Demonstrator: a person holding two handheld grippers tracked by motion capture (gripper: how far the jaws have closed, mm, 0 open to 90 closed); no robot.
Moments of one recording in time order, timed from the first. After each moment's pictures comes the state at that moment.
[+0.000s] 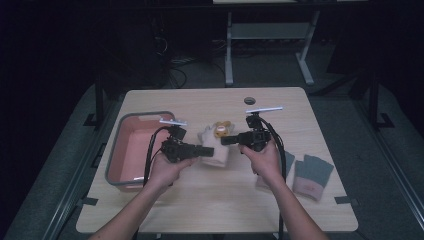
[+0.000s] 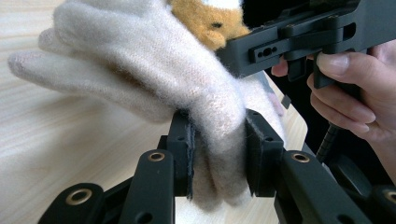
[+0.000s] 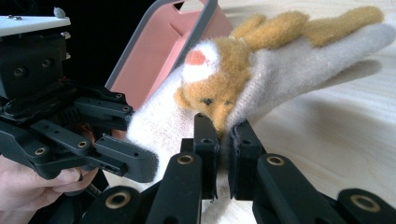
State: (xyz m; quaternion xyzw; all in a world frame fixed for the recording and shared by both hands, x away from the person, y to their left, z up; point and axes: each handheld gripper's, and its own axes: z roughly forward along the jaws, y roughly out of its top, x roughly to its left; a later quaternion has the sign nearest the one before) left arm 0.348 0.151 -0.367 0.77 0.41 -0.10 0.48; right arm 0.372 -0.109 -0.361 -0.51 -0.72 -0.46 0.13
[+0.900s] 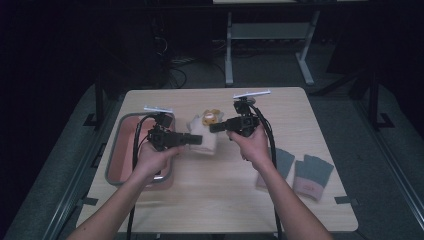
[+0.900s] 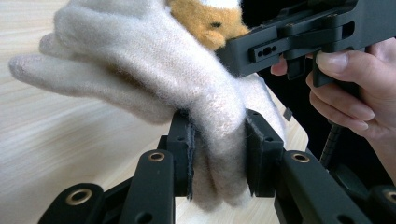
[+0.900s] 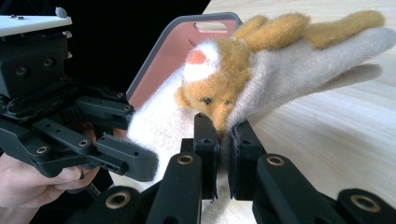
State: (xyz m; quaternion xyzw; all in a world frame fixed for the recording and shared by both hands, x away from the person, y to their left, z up) left arm 0.363 0.182 -0.338 0.76 0.42 -0.08 0.49; right arm 0.396 -0.080 -0.331 -0.48 -0.73 -0.46 0.13
